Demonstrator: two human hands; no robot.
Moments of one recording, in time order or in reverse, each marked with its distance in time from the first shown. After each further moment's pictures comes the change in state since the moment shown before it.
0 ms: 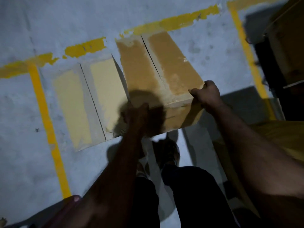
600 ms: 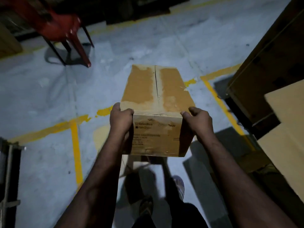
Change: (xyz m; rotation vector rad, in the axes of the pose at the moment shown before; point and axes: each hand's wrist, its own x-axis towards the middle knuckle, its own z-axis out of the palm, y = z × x) left_hand -0.224 0.232 -0.211 -0.180 -0.091 0.453; right_hand -0.274 -0.163 -0.166 0.200 0.142 -0.278
